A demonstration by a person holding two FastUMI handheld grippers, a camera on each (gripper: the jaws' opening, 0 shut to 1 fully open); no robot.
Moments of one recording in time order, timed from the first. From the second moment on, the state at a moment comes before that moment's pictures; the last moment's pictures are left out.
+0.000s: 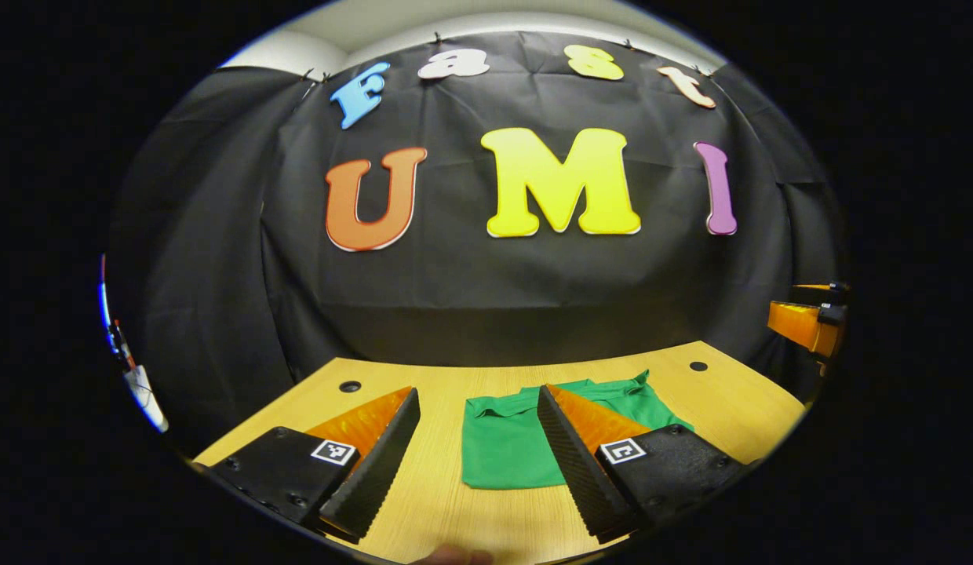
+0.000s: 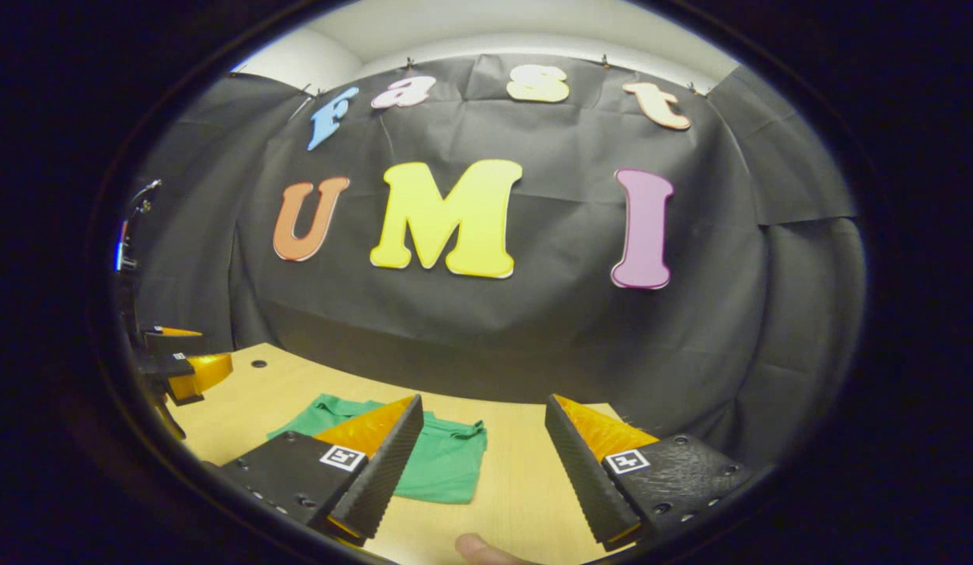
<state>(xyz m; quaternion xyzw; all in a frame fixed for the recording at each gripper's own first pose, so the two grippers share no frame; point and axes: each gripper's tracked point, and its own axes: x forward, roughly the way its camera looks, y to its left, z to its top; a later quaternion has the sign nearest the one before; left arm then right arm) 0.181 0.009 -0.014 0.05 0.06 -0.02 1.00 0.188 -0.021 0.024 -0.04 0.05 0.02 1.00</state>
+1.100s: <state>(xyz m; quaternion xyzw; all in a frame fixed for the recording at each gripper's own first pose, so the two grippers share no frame) 0.022 -0.025 -0.030 0.03 0.02 -0.03 1.00 0.021 -0.031 -0.032 -0.01 0.05 0.04 1.00</state>
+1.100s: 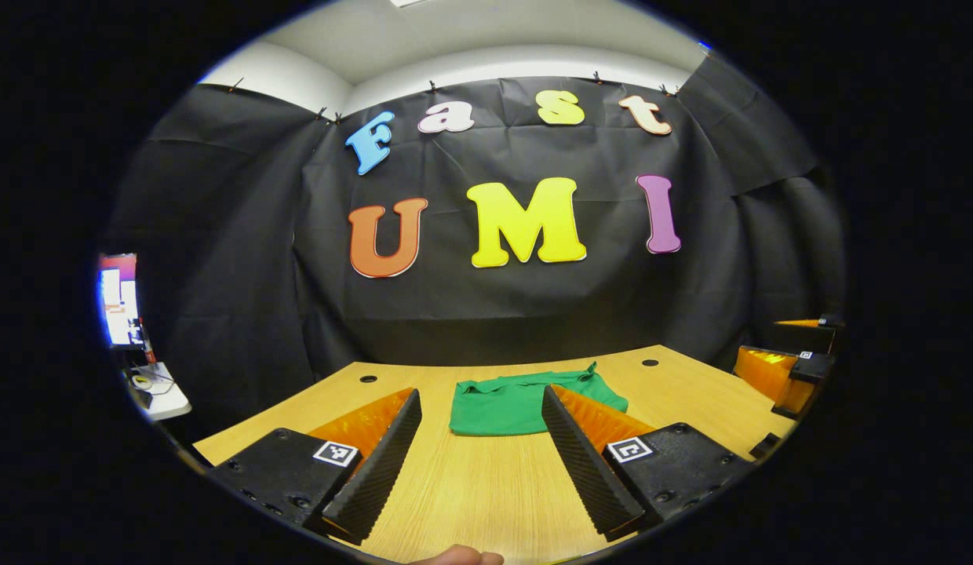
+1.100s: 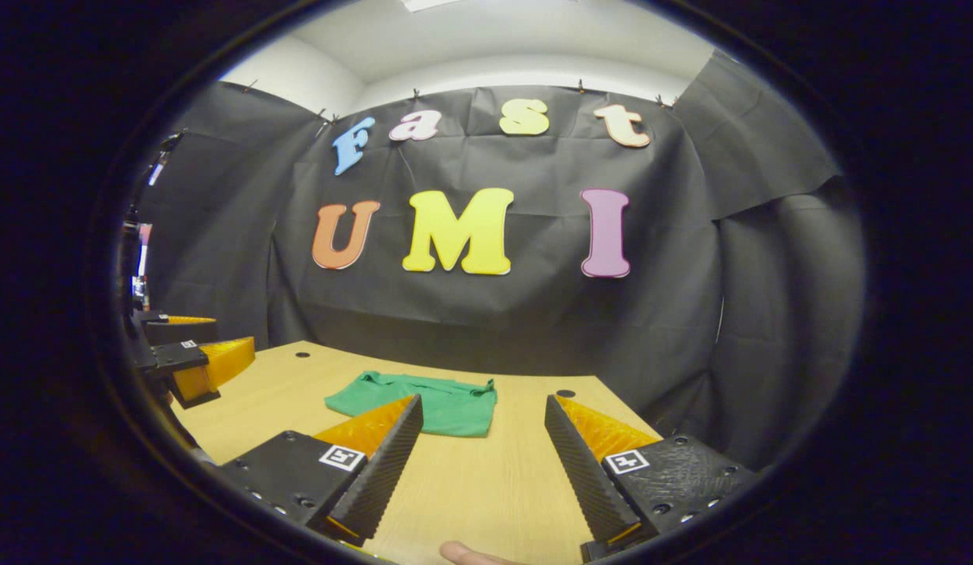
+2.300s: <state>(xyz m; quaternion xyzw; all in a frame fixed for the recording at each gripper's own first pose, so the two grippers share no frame) 0.028 -0.027 -0.051 0.02 0.06 -0.05 1.00 0.026 -0.016 -0.051 -0.02 0.06 0.06 1.00</state>
